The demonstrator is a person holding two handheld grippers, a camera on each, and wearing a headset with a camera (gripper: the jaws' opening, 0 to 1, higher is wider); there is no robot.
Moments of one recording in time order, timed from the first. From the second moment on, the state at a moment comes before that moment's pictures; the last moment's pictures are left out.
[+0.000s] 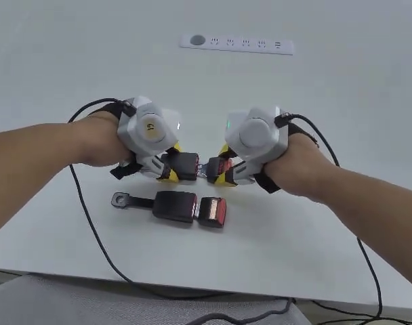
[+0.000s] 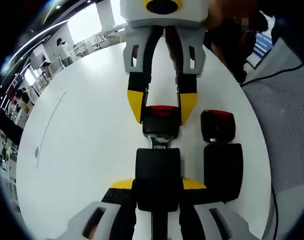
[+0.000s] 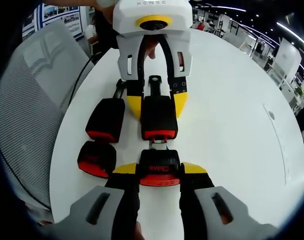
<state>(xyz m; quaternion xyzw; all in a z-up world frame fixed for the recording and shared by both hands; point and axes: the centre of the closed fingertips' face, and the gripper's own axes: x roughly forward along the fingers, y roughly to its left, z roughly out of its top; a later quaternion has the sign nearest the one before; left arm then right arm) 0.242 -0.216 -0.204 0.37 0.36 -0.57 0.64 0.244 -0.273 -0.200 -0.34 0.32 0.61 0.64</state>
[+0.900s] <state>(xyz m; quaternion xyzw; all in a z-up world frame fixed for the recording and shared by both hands) 0.241 -0.217 -0.203 0.38 0.36 -0.57 0.63 0.242 -0.265 -0.198 -0.34 0.32 0.61 0.64</state>
